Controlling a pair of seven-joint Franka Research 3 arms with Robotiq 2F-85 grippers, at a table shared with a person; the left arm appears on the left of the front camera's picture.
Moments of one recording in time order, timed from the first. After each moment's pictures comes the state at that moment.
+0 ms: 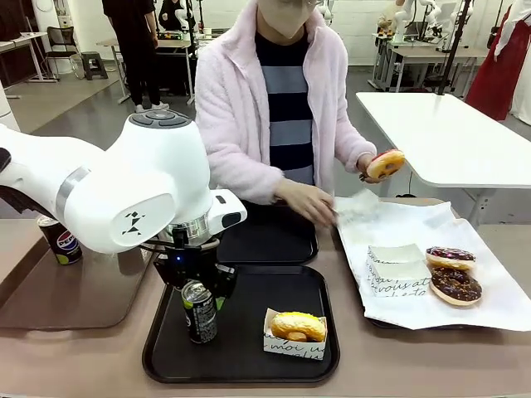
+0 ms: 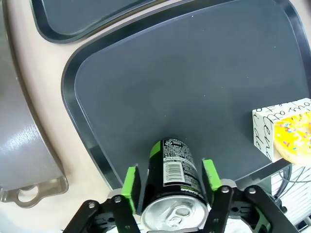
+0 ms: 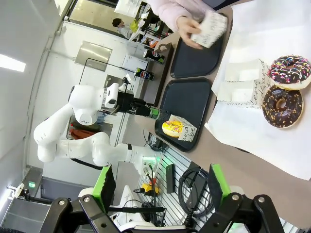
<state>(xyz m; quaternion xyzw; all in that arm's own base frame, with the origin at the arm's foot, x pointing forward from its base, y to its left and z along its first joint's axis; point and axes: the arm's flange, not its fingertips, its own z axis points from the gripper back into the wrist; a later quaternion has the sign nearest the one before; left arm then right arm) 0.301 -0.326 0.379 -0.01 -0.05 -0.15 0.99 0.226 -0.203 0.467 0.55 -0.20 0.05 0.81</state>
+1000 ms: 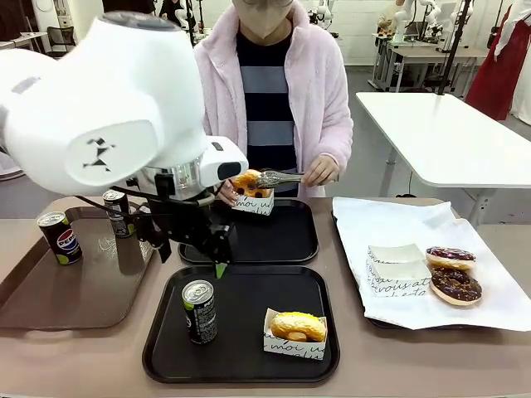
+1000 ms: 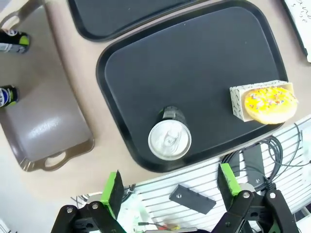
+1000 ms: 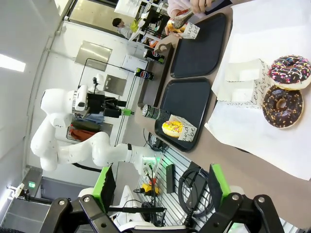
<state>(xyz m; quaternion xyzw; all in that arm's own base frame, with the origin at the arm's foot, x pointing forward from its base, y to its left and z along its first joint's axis) 0.264 -0.326 0.486 0.02 -0.08 -0.15 0.98 0.226 -0.203 0.467 0.55 -0.20 0.05 0.81</state>
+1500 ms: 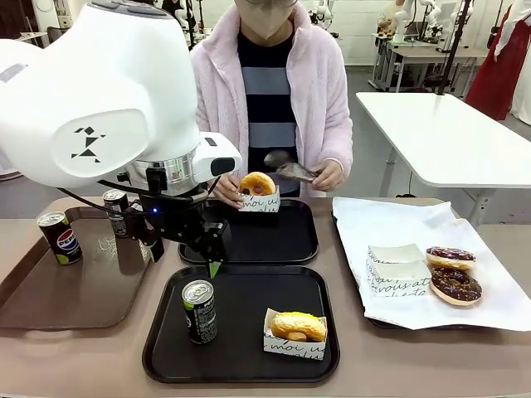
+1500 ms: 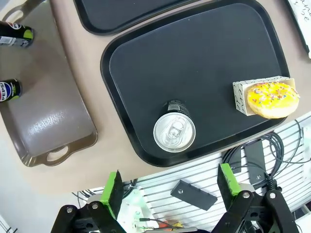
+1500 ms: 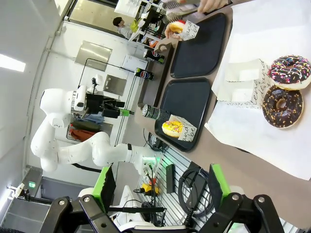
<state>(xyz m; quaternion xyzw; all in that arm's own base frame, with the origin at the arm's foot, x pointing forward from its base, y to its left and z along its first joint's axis) 0.263 -0.323 0.488 0.02 -0.07 -0.15 0.99 0.226 -0.203 0.467 0.55 -0.20 0.05 0.81</state>
